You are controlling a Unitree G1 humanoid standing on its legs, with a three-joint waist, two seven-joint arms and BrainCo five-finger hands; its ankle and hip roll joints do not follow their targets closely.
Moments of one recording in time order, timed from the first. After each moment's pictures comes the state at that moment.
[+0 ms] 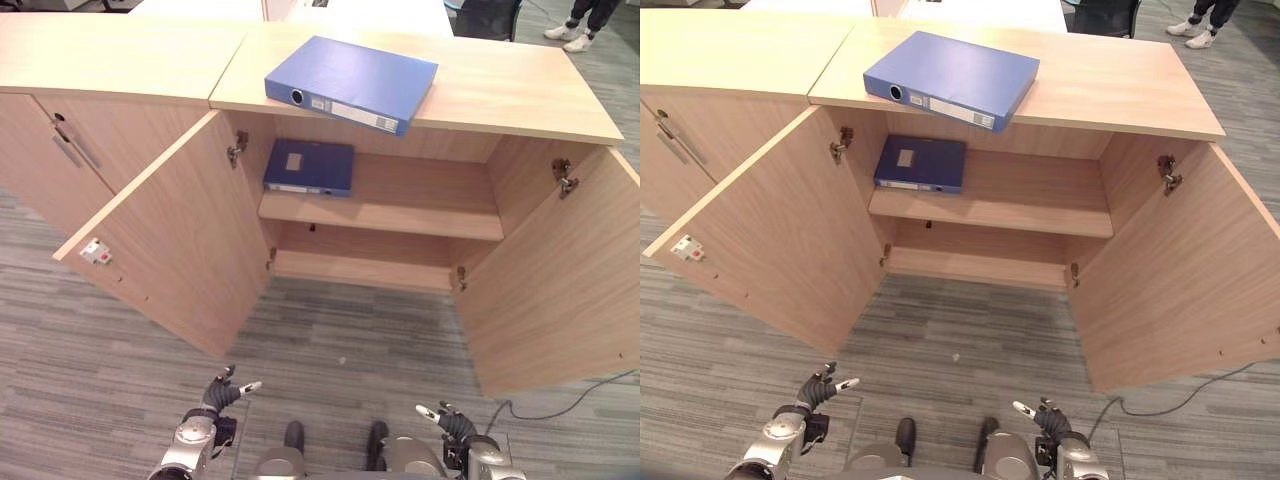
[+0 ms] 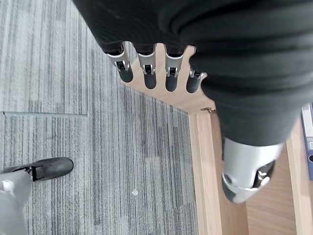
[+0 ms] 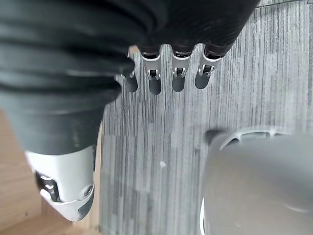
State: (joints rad) left arm -0.01 0.30 -0.20 0.91 -0.19 -0.11 0.05; right arm -0.02 -0.24 0.14 1.12 0.33 -0.08 0.02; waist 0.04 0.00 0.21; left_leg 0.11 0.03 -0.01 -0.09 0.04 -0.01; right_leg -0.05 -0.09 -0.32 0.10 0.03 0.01
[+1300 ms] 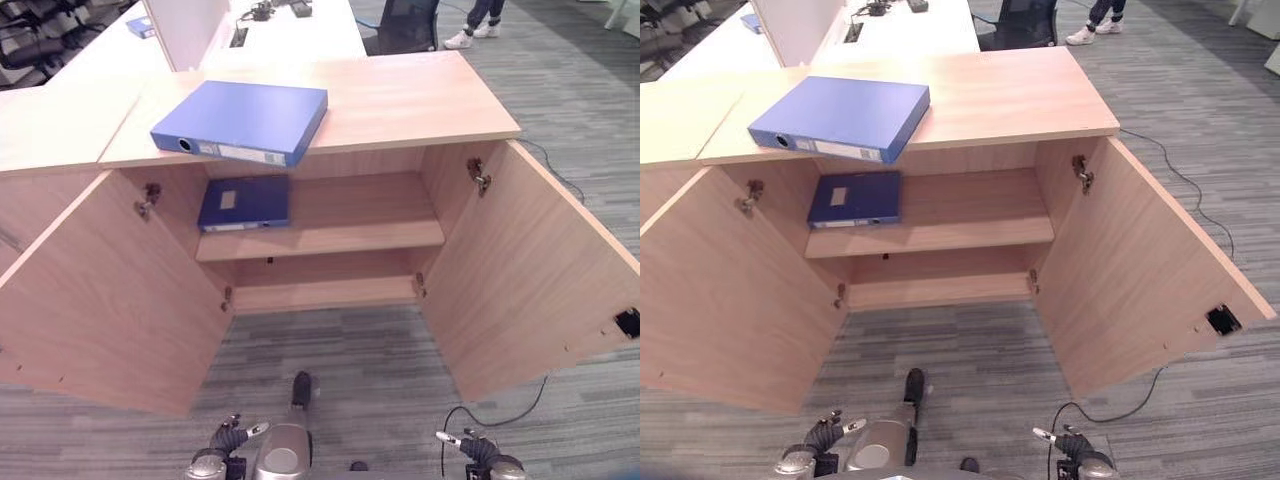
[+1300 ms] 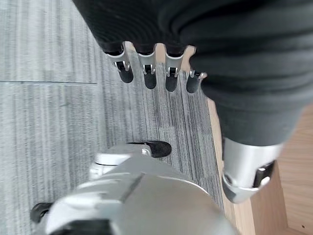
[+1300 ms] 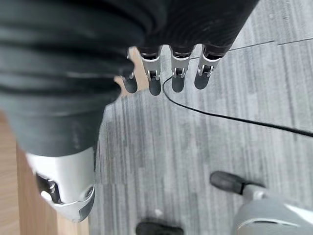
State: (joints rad) left arm 0.01 0.22 -0.13 1.15 -0.19 -0.11 0.05; right arm -0.03 -0.30 0.19 1.23 0.28 -0.06 0.01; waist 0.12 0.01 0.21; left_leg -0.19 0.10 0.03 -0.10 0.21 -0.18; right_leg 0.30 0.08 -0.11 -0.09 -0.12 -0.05
